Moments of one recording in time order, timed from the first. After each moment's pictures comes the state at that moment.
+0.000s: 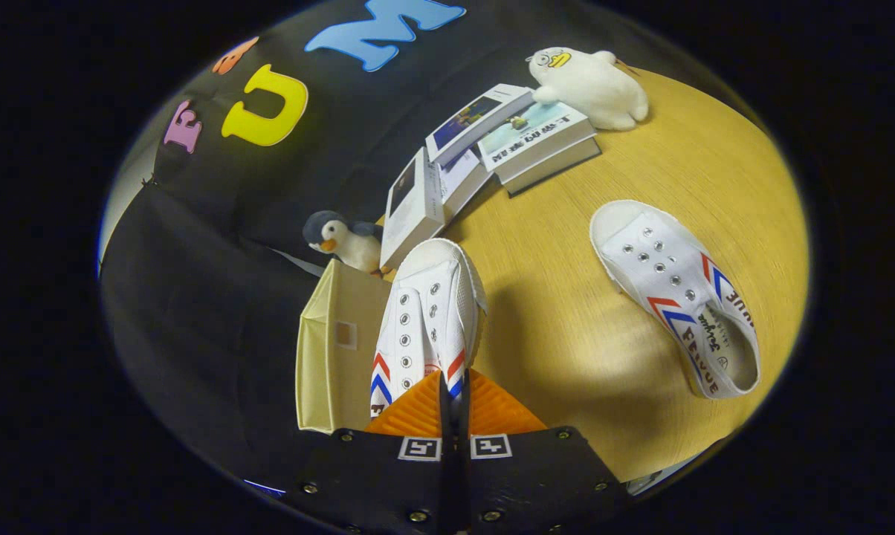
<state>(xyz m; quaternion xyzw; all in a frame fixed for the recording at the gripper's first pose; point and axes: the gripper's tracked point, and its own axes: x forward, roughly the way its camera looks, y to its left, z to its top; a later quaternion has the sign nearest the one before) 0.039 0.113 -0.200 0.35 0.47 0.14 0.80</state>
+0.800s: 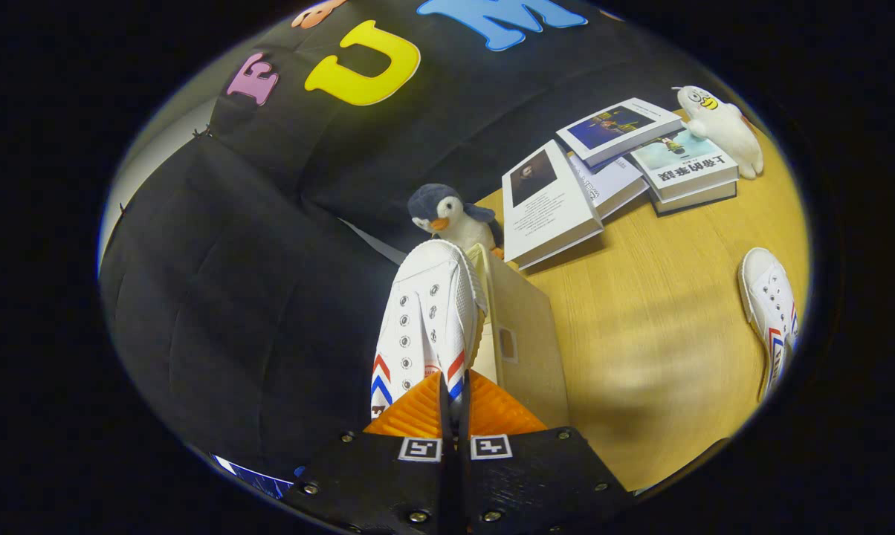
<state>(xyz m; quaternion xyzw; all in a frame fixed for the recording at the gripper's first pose) 0.069 0.261 -0.134 0.30 0.45 0.24 0.81</state>
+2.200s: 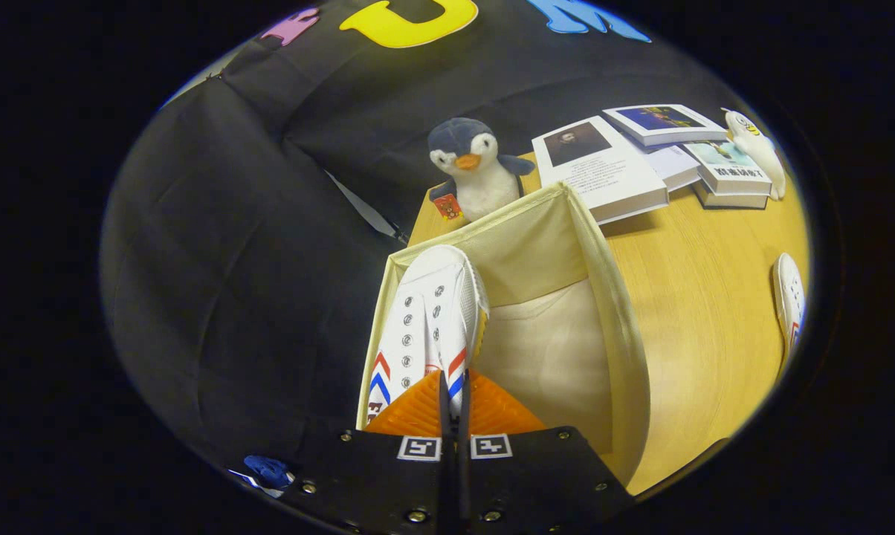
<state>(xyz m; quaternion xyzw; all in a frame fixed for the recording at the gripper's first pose) 0.064 0.365 -0.195 0.21 0.48 0.20 0.83</state>
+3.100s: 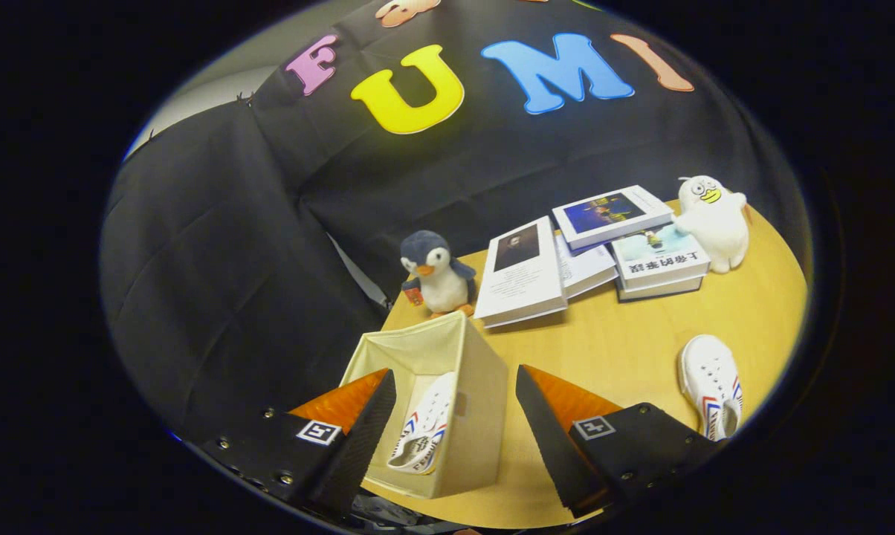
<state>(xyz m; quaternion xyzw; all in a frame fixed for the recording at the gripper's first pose) 0.084 0.187 -0.108 0.18 0.34 0.18 0.91</state>
